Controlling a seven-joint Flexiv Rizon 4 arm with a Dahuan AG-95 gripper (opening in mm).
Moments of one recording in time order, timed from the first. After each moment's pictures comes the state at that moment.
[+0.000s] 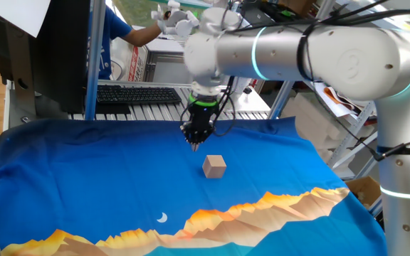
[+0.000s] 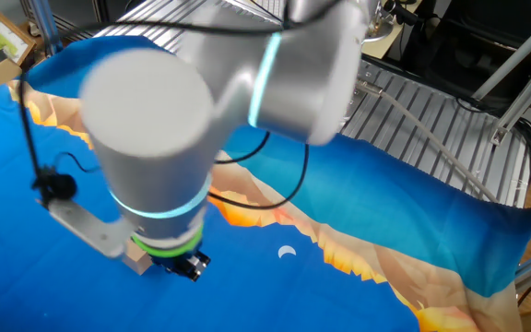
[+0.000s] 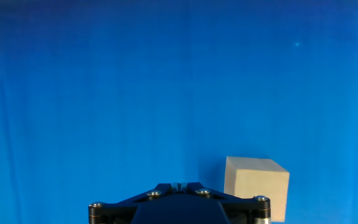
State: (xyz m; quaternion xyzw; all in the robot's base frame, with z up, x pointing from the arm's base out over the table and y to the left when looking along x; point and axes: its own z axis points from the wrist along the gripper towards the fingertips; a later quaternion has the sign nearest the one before) arm 0.706 0.014 0.092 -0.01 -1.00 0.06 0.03
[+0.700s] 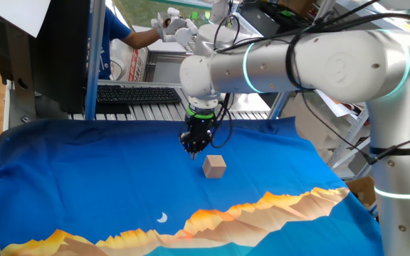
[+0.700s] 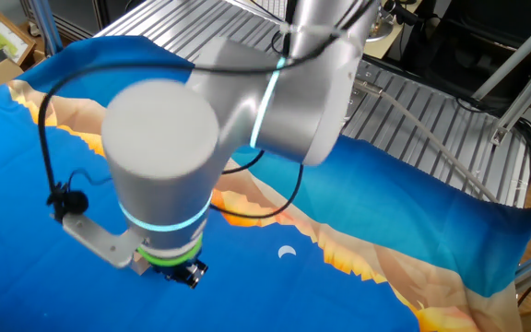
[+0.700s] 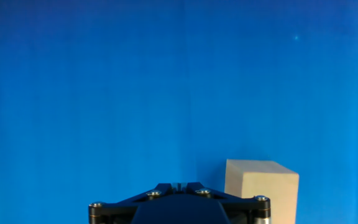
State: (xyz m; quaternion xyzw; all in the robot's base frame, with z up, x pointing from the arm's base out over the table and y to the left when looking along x) arm 0.713 0.006 0.060 0.00 -1.00 0.06 0.03
